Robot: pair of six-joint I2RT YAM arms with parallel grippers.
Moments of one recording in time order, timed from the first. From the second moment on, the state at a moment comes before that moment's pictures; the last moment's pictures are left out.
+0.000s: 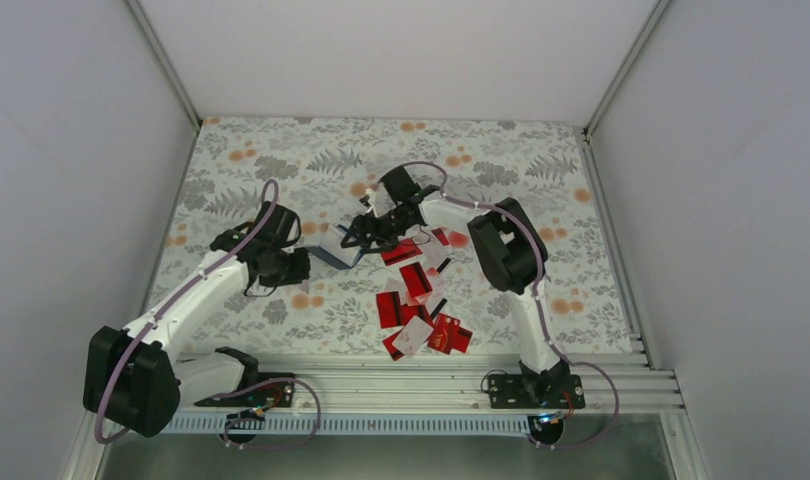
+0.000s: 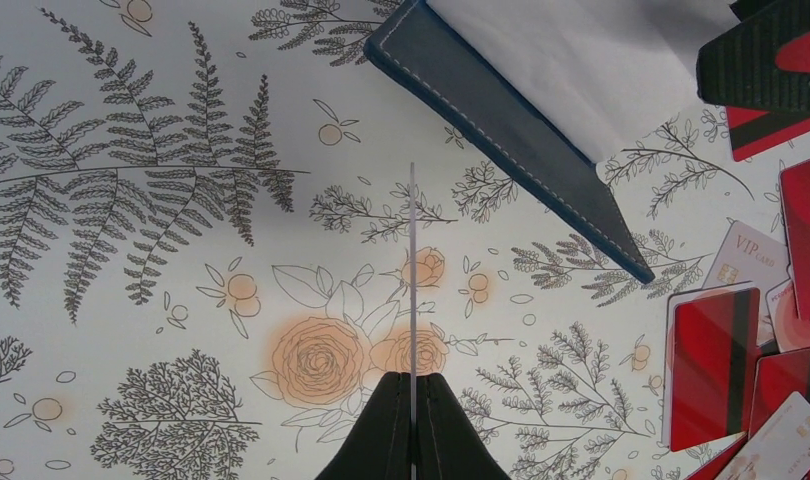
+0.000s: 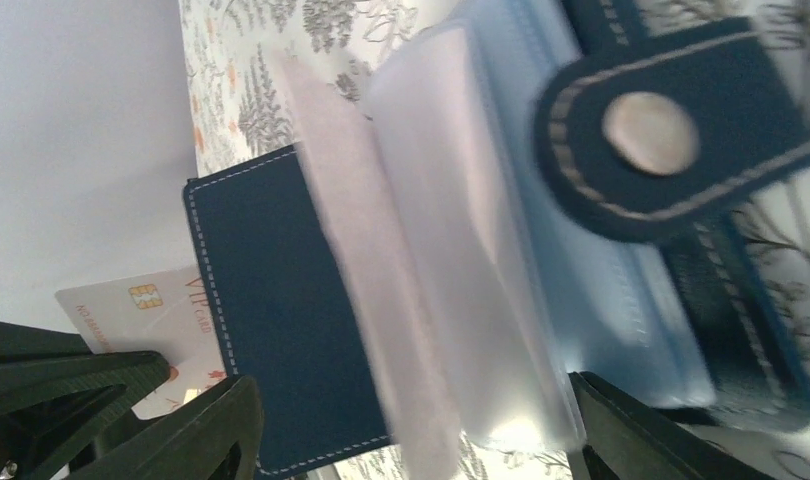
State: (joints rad) left arm -0.36 1.16 0.80 -0.85 0.11 -0.50; right arm 0.64 2.23 1.56 -0.43 -0.89 0.51
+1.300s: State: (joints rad) left arm -0.17 1.14 0.97 -0.85 0.15 -0.55; right arm 0.80 2.32 1.67 -0.46 -0.92 0.41
